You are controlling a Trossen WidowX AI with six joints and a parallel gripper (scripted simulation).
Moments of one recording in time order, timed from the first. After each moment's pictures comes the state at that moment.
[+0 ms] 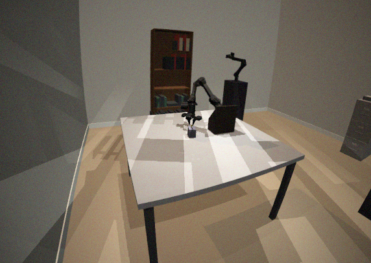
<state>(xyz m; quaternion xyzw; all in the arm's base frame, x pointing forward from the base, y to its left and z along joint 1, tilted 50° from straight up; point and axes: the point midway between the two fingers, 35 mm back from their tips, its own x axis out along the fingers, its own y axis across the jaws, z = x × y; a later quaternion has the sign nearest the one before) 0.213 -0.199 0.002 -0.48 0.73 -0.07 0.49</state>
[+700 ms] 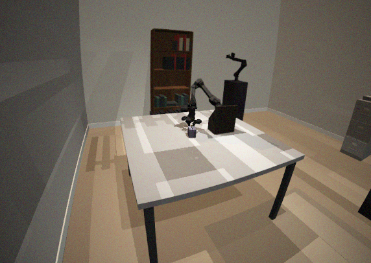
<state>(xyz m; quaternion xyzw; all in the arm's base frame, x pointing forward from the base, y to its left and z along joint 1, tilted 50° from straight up) 0.208 -0.225 -0.019 -0.48 0.73 -0.07 0.49</state>
